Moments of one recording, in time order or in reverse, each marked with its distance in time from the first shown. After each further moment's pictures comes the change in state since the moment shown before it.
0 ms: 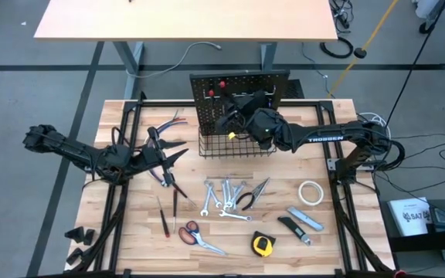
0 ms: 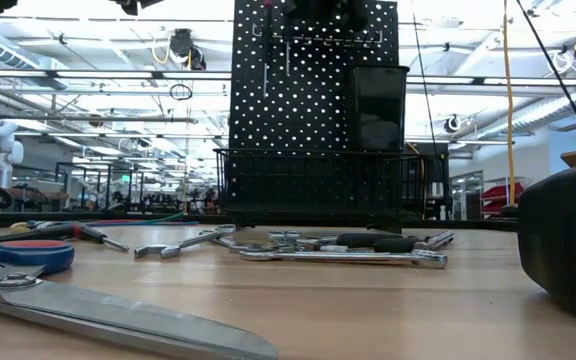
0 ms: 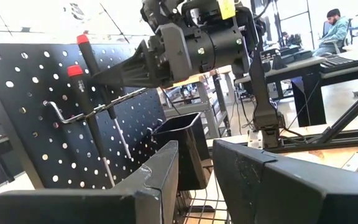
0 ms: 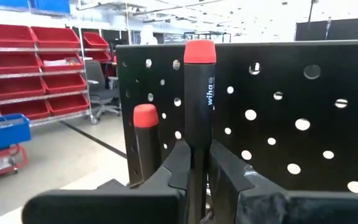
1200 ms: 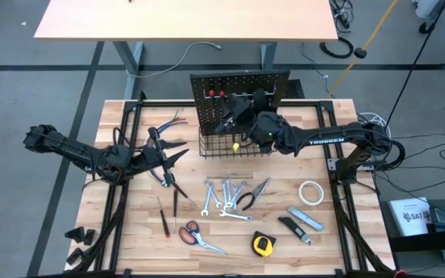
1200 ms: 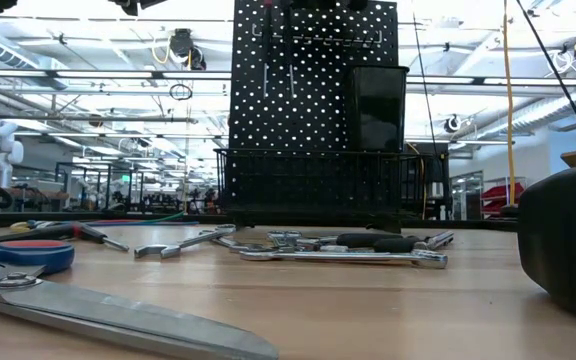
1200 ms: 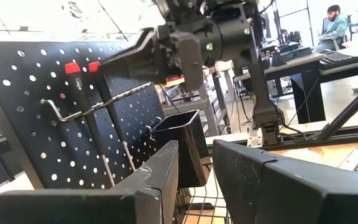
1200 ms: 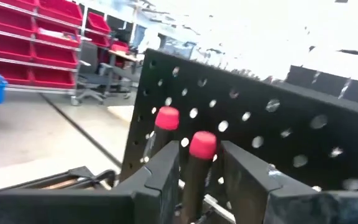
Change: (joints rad) left arm 0.000 0.000 0.000 -0.017 0.000 0.000; right arm 0.048 -0.007 -0.002 0.076 0.041 -0.359
